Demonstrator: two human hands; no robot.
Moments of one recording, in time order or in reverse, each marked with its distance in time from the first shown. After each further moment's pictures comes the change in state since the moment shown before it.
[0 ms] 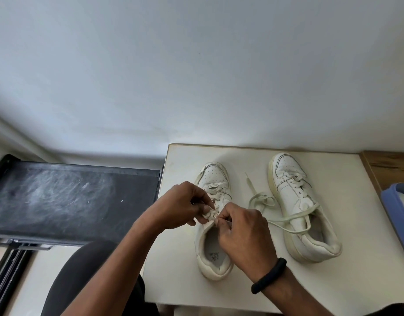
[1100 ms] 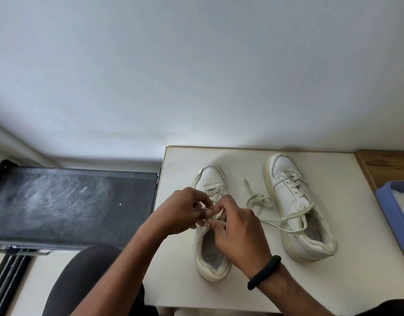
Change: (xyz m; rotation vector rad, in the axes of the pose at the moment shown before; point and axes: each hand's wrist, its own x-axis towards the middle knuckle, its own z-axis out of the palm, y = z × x) left_hand 0.001 0.005 0.009 0.055 0.029 0.012; right_hand 0.005 0.003 0.005 0.076 -0.026 -0.025
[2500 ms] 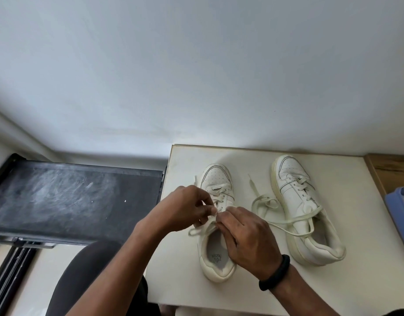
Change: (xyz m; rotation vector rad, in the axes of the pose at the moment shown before) left_hand -0.005 0.001 -0.011 0.150 -0.012 0.025; right_hand 0.003 0.039 0.017 -0.171 0.280 -0.600
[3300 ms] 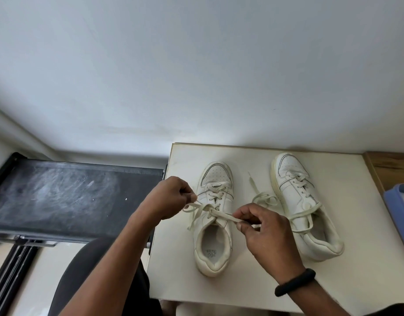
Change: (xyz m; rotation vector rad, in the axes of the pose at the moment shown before) left_hand 0.001 -0.023 -0.013 -0.061 0.181 -0.201; right_hand -0.005 -0.007 -0.034 0.389 -0.132 0.740
